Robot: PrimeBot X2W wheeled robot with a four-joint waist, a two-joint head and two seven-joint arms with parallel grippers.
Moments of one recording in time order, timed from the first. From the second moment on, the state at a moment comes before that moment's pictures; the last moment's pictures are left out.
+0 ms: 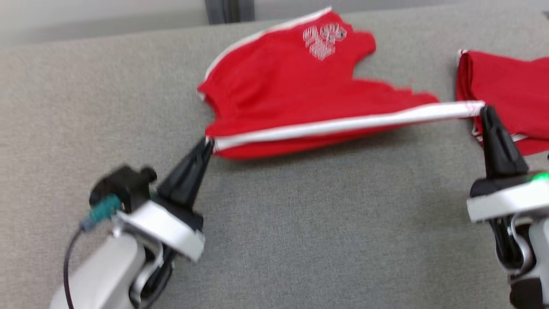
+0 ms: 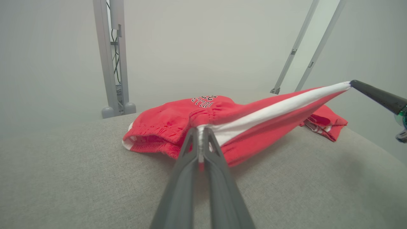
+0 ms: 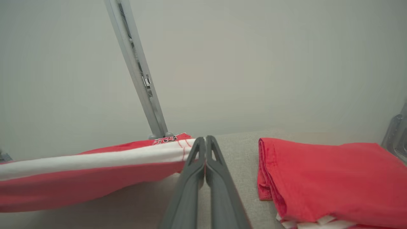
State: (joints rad) left arm -0.50 0.43 -0.72 0.19 -0.75 0.02 -0.26; right arm -0.39 -0.27 0.11 0.30 0.48 0.13 -0.26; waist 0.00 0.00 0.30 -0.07
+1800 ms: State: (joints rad) left arm -0.58 0.07 -0.59 0.38 -1.10 0.06 -0.19; right arm -1.15 -0.30 0.31 1.07 0.19 0.13 -0.14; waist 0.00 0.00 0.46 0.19
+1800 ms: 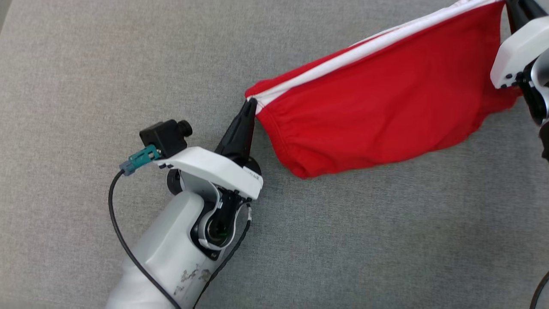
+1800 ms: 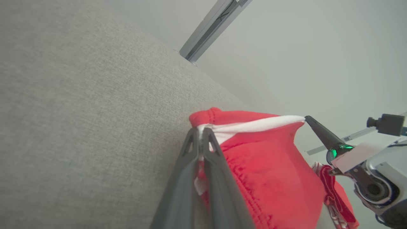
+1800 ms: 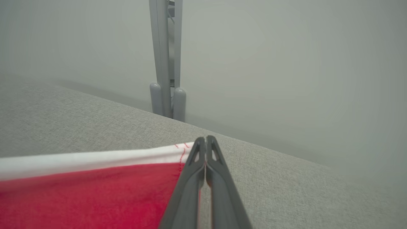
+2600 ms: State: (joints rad) left arm -0.54 0.14 -0.61 0.35 -0.71 0.18 -0.26; right arm -0.99 -0.21 0.30 0.90 0.25 0.13 -0.26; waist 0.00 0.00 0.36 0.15
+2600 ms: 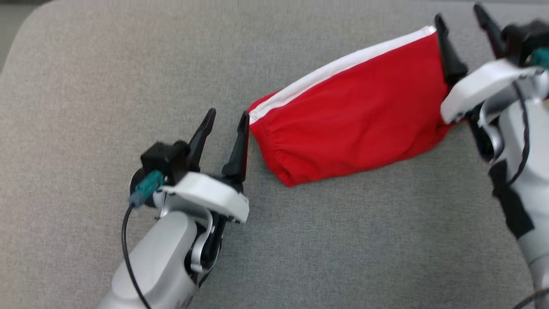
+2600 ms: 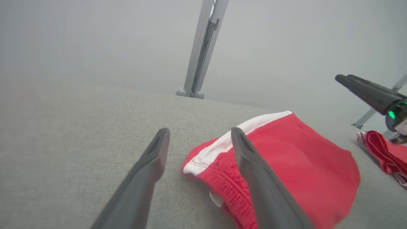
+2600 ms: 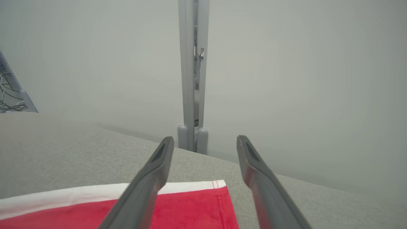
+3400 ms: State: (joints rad) left arm -0.01 0.10 -0.36 -0.03 -0.30 0.29 -0.26; right arm -0.39 -0.10 0.15 0.49 0.33 0.13 -0.26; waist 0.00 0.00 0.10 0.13
